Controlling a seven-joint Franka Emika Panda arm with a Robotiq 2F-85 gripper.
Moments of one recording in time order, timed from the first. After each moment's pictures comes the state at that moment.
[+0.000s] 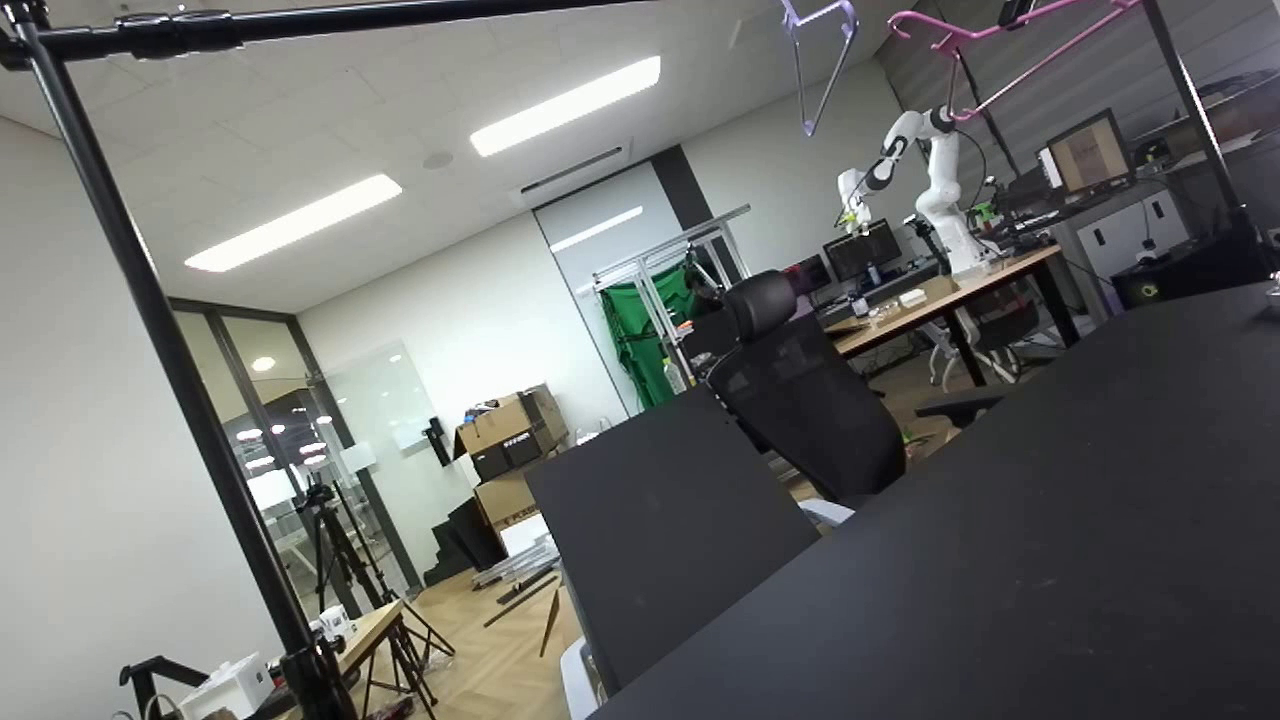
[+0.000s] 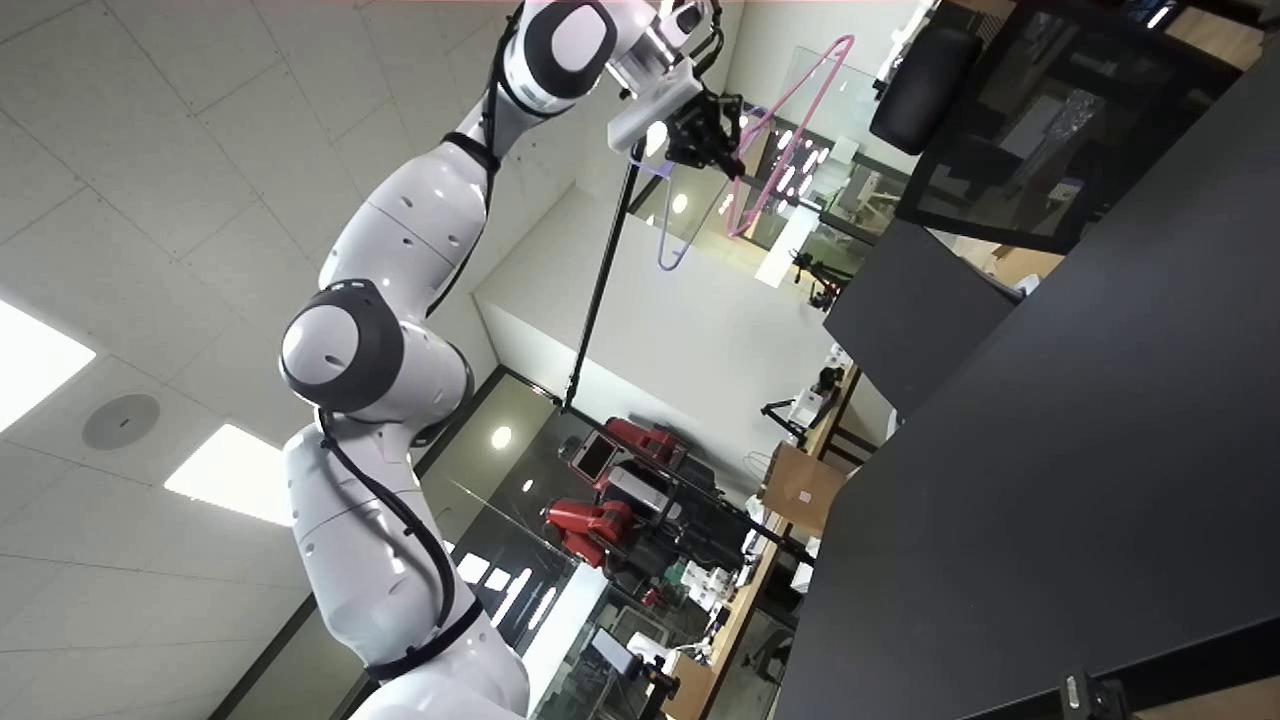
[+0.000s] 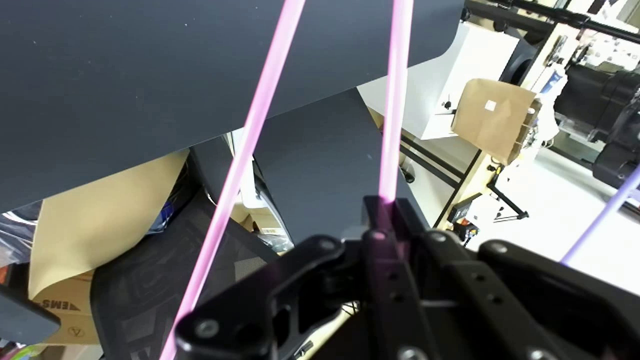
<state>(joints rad) -0.51 0.50 -0.13 -1.15 0.79 1.61 -0.57</state>
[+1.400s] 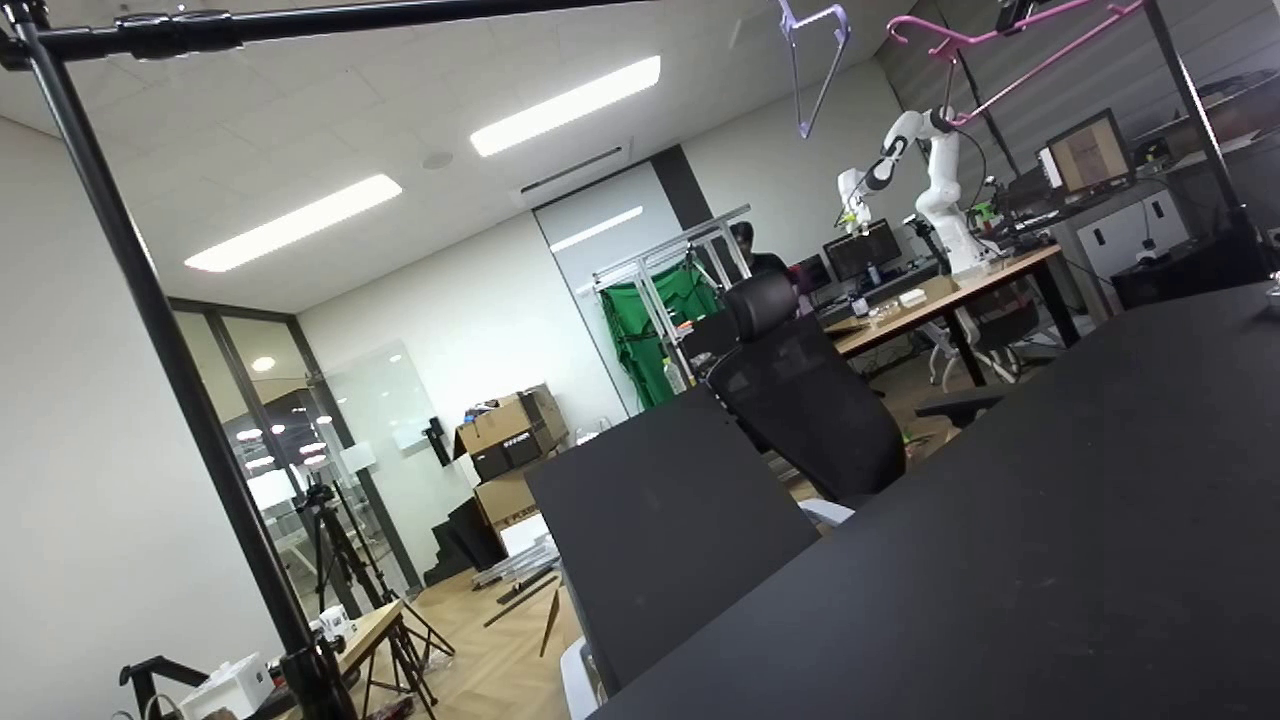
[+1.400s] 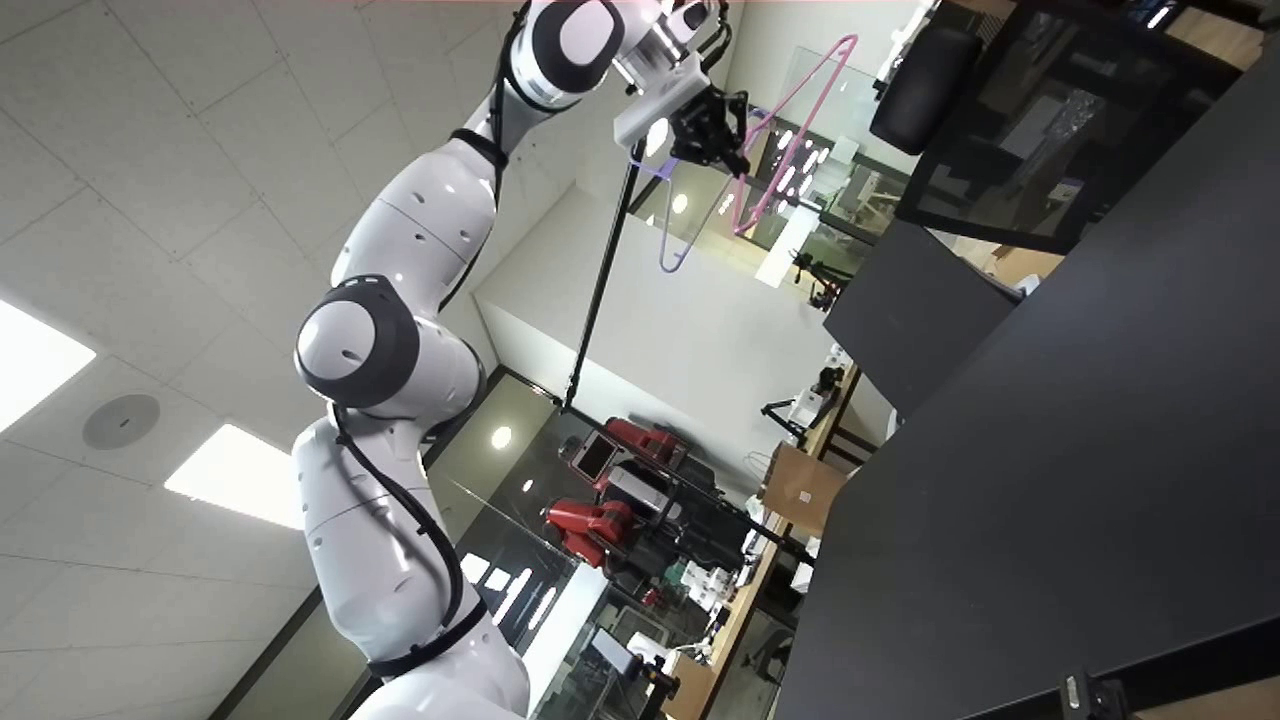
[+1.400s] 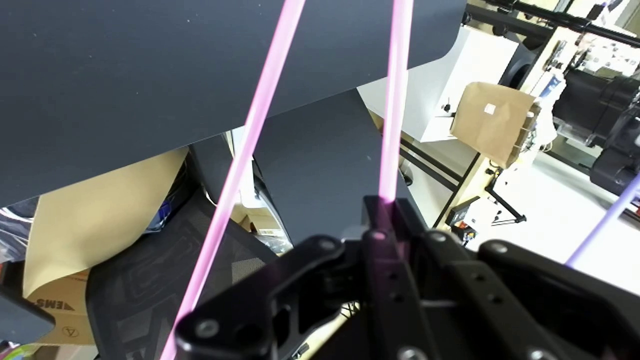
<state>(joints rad) -0.51 0.54 -0.13 -1.09 0.80 1.59 -0.58</state>
